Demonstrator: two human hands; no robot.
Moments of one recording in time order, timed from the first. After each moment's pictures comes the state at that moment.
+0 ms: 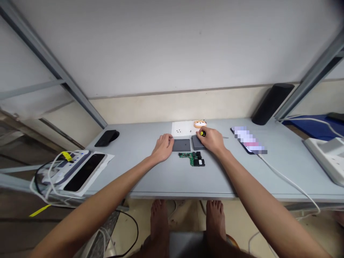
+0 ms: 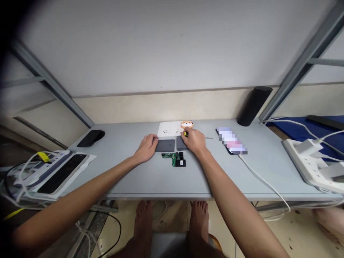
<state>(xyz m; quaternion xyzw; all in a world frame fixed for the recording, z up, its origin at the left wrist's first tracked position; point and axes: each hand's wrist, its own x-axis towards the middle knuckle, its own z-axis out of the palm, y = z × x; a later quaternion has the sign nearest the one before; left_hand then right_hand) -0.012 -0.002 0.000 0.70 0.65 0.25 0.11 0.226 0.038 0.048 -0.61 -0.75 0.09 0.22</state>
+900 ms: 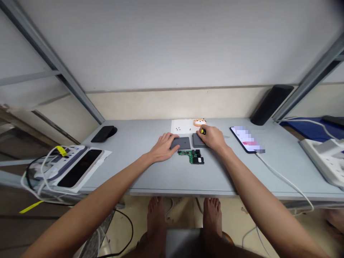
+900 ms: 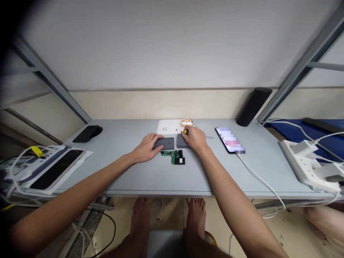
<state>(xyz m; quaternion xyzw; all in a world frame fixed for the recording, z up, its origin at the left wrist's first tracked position) -0.014 -0.016 0.008 0.80 0.56 0.19 0.11 0.228 0.039 0.058 -0.62 -0.77 0.08 0.15</state>
